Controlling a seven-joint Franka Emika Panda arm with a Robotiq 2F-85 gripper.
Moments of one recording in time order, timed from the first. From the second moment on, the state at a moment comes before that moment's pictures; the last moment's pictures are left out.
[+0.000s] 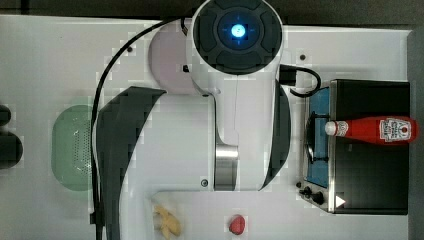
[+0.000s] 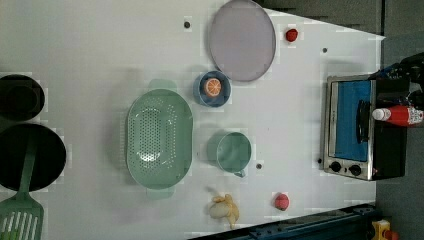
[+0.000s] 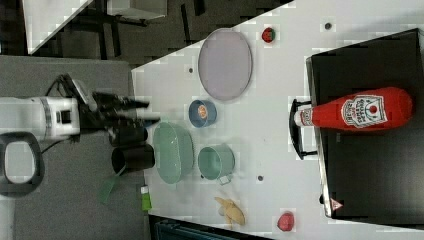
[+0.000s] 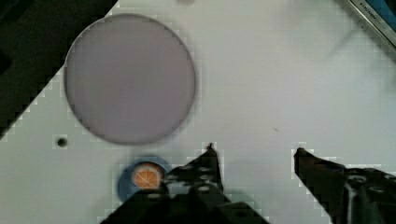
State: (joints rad) arm 0.02 0.01 -0.01 -1.76 0.01 0.17 0.07
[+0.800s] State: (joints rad) arm -0.01 -0.43 -0.17 -1.89 -0.02 0.06 0.11
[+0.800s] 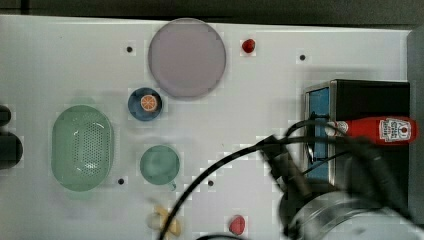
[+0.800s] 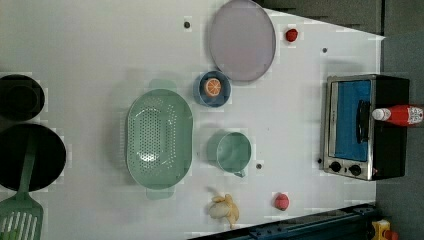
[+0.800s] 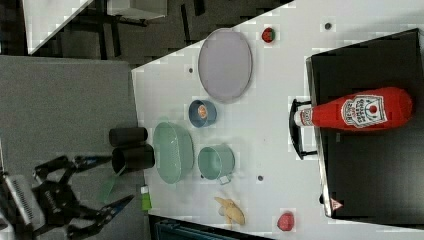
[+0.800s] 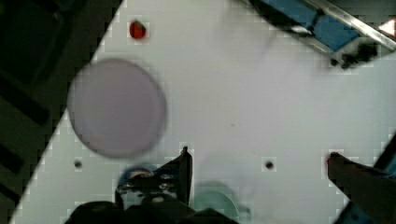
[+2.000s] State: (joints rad) arm -0.10 0.22 -0.62 -1.80 0.01 0.51 0.10
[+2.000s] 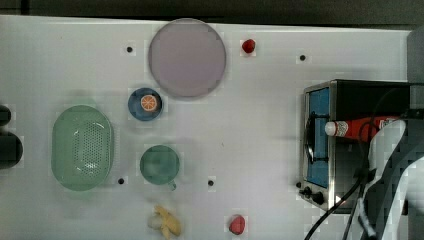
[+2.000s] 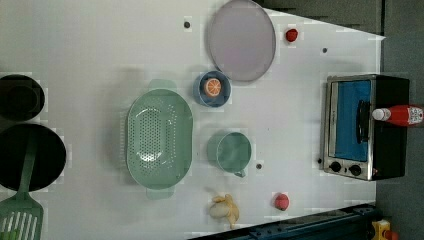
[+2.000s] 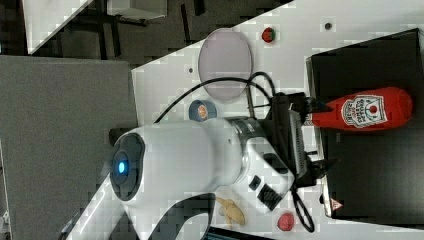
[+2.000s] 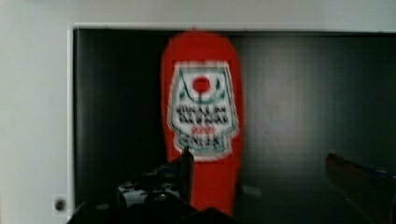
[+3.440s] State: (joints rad) arm -0.12 0.45 -0.62 -1.79 0.22 0.65 0.11
